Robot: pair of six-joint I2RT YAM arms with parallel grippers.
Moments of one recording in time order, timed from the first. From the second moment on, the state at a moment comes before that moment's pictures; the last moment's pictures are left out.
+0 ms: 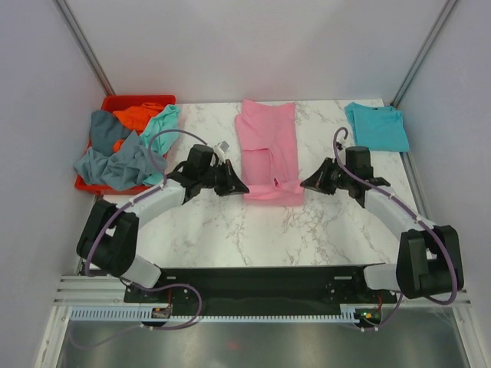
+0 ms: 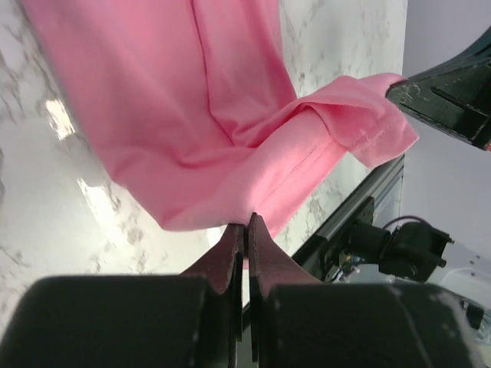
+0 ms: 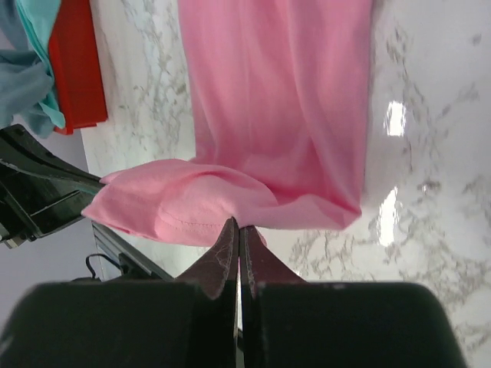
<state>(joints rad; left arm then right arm) -0.48 1.48 0.86 -0.06 0.51 -0.71 0.13 1.31 0.73 -0.17 -0.55 0.68</state>
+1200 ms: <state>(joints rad) -0.34 1.96 1.52 -0.18 0.41 -0.53 0.08 1.91 1.36 -0.05 -0.54 0.54</state>
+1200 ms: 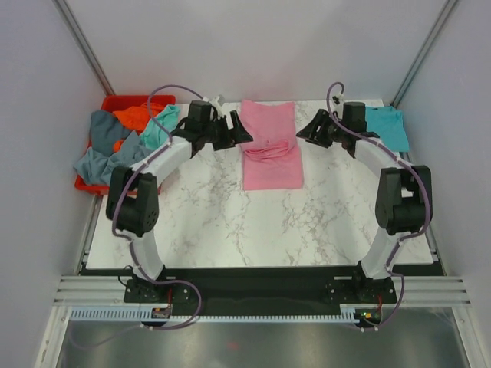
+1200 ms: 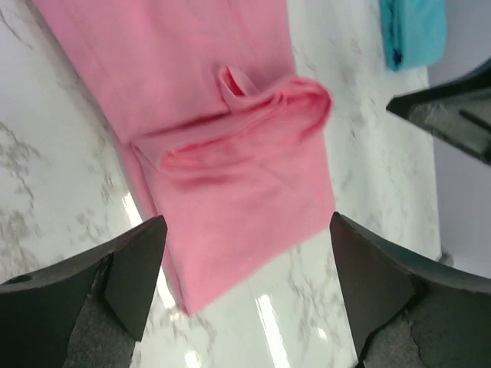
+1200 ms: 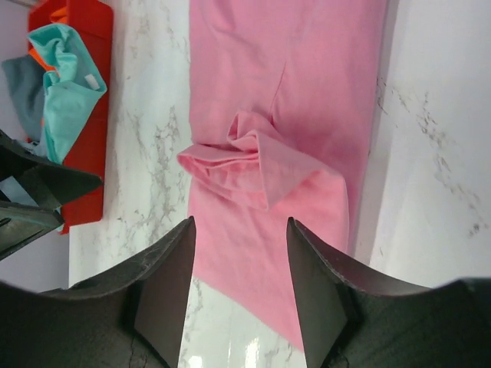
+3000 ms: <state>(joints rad) -0.35 1.99 1.11 0.02 0.65 -0.78 0.05 1.94 0.98 0.09 -0.71 0.74</state>
